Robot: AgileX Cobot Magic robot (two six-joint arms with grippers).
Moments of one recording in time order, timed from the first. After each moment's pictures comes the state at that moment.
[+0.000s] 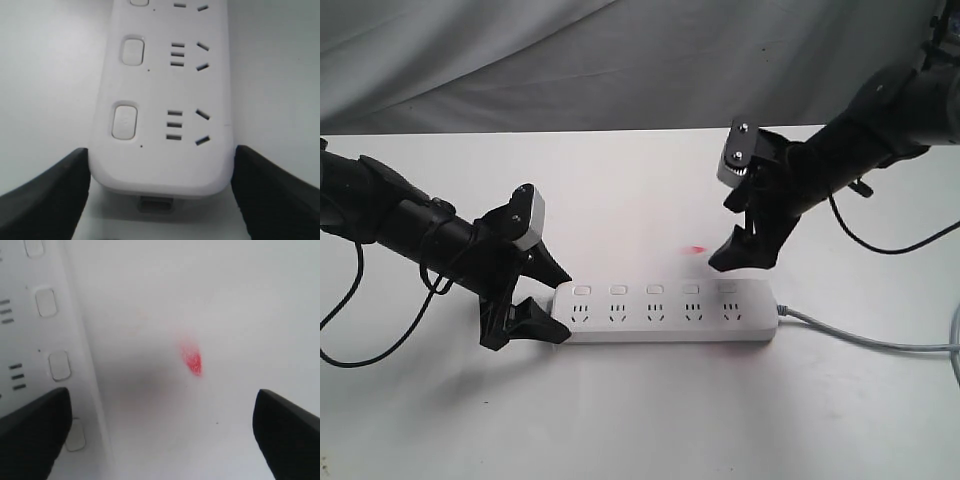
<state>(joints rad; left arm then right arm) -0.19 2.12 -1.13 -1.09 0.88 2.09 -0.08 2.07 -1.38 0.72 0.78 -1.58</state>
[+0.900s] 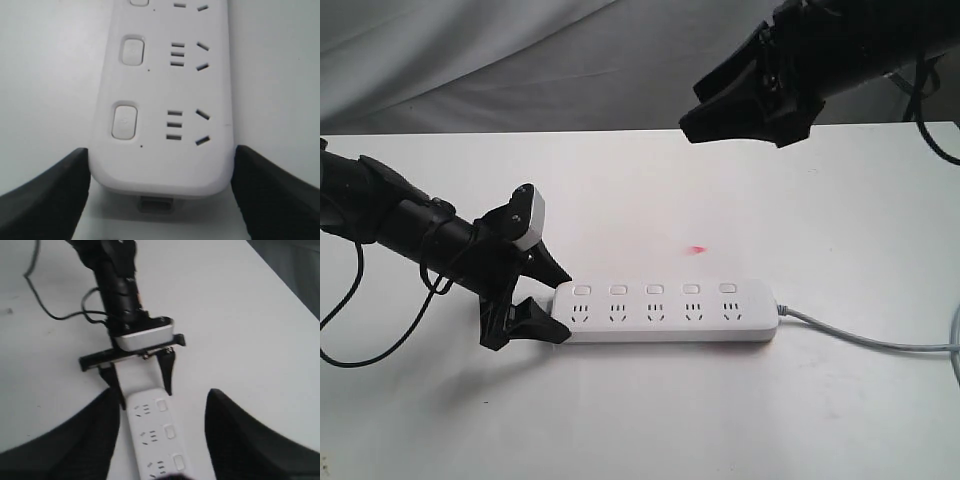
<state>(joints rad) -0.19 2.12 -1.13 -1.09 0.88 2.09 -0.08 1.65 -1.38 1.01 1.11 -1.46</state>
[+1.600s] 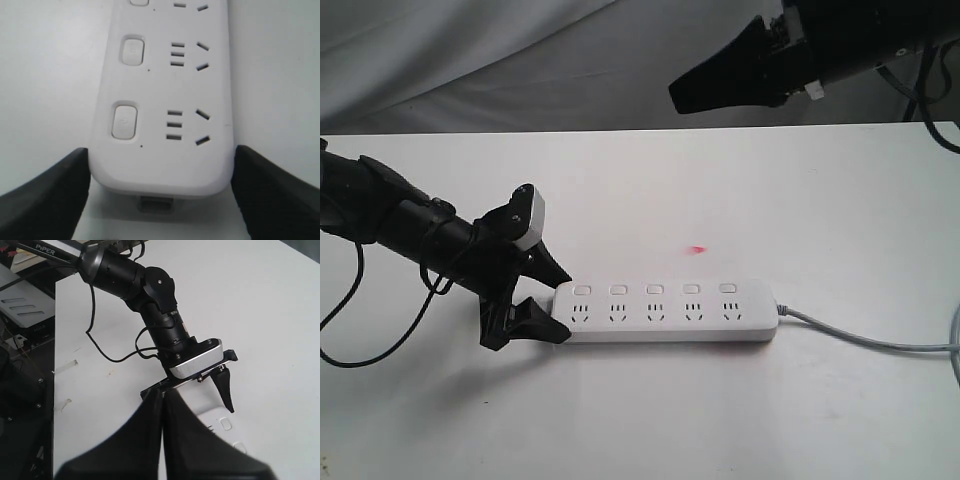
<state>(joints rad) -0.19 2.12 -1.13 -1.09 0.88 2.09 -0.08 1.63 -1.38 1.11 1.21 -1.21</state>
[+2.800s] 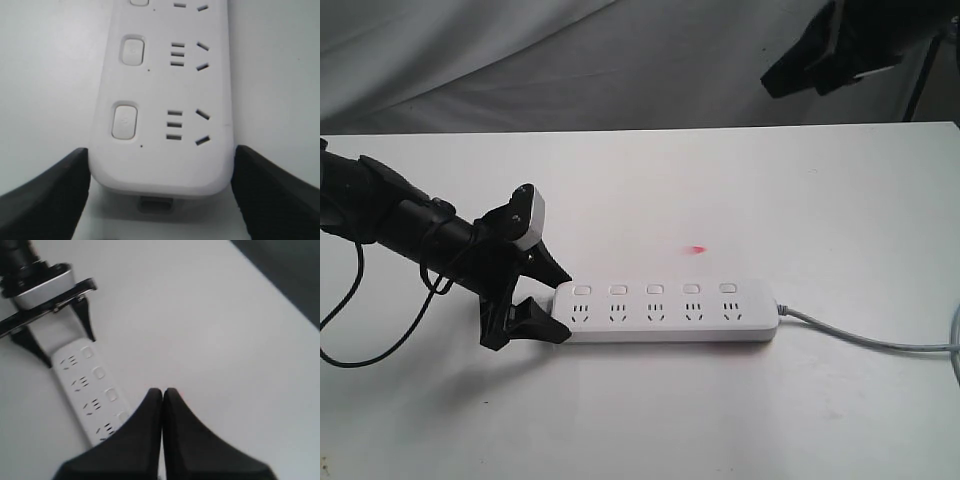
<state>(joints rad) -0.19 2.12 -1.13 -1.09 0.88 2.09 -0.13 1.62 -1.52 0.61 1.06 -0.99</state>
